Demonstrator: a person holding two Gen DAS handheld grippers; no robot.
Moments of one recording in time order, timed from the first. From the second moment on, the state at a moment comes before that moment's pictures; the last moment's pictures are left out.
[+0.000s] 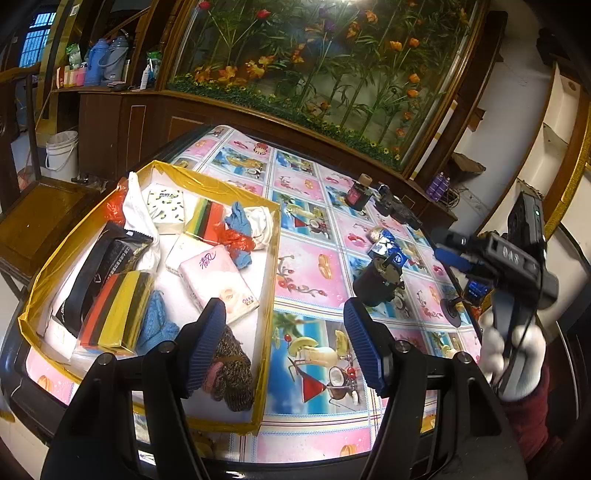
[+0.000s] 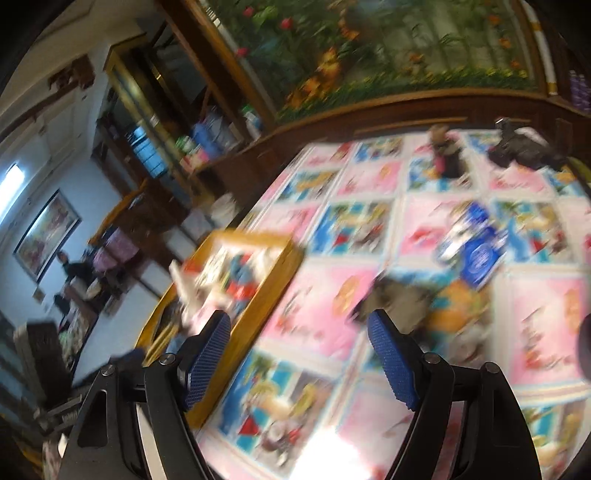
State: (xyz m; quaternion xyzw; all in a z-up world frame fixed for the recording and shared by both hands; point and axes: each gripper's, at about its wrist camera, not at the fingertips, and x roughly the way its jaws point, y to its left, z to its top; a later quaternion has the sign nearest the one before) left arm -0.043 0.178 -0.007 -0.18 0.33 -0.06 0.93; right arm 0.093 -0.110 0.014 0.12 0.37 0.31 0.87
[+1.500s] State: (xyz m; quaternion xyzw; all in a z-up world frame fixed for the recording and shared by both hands) left arm 0.232 0.061 -0.067 -0.15 0.52 -0.19 0.82; right arm 0.287 -0.160 -0.051 0.15 0.44 0.18 0.86
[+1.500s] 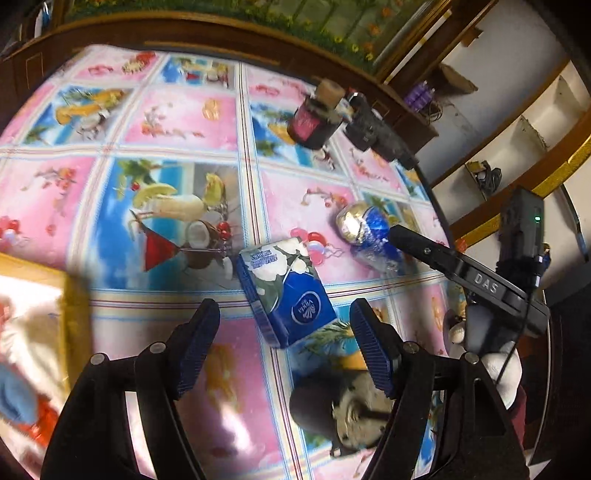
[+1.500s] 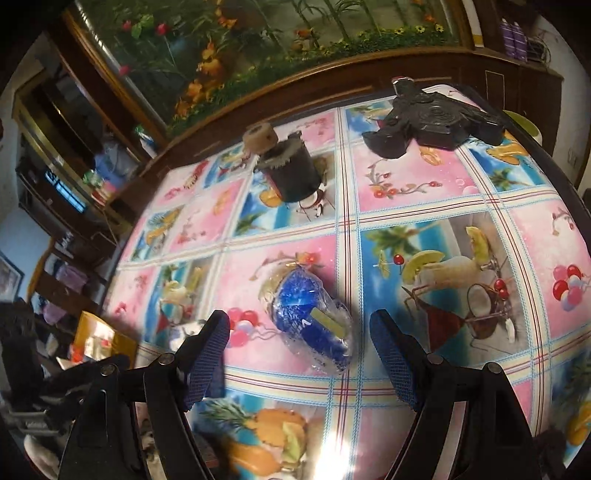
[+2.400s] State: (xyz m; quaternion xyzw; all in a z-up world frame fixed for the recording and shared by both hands) left arm 0.155 0.100 0.017 -0.06 0.40 -0.15 0.90; right arm 0.243 -0.139 -0.028 0.11 0.41 0.20 0.88
